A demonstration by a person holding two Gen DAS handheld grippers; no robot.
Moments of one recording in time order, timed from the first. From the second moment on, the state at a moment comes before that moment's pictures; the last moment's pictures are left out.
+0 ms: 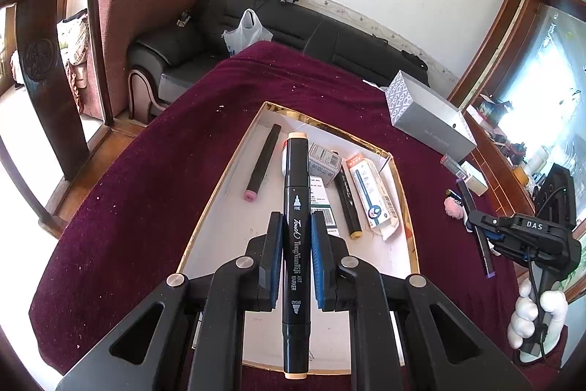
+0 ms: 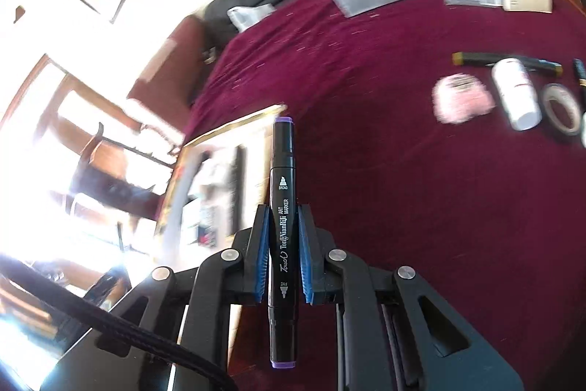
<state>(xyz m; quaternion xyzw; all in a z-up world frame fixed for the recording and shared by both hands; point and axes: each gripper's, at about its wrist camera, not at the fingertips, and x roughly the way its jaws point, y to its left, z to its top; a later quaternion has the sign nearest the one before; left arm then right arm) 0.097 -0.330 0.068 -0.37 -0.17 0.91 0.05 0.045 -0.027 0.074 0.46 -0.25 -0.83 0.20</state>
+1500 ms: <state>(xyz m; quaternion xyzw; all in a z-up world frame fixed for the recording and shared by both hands) 0.080 -0.369 0.064 -0.46 -0.09 0.88 0.14 0.056 -0.193 0.043 0.52 -0.16 -0.77 0.33</state>
